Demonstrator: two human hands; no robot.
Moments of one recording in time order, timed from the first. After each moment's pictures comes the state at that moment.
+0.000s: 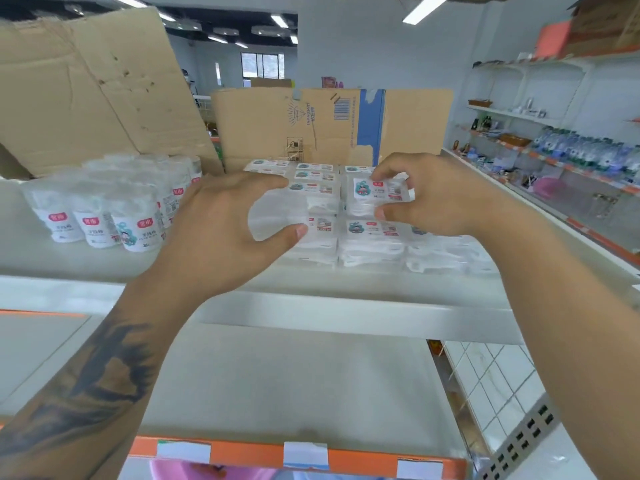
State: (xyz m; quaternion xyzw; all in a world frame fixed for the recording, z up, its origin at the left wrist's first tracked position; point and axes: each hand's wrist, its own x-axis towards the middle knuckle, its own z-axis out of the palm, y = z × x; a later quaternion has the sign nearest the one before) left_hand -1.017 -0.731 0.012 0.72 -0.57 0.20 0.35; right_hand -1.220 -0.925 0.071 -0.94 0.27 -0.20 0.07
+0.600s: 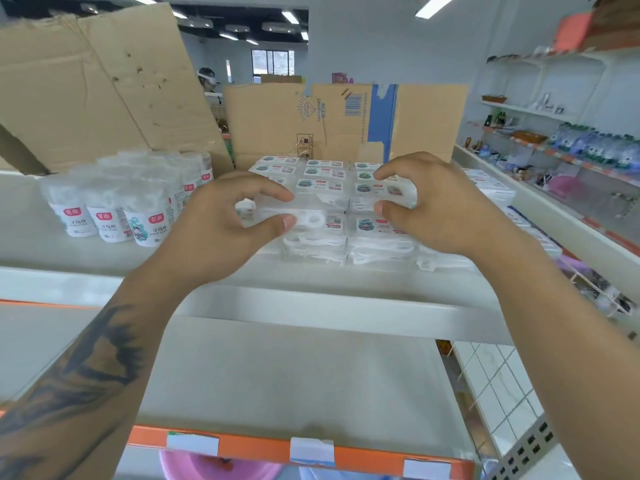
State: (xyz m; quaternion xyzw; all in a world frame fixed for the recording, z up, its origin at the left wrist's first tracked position) left_hand -0.999 -0.727 0.010 0.67 -0.57 0.07 0.46; right_hand -1.211 -0.919 0.046 -0.92 0.26 -0.27 0.06
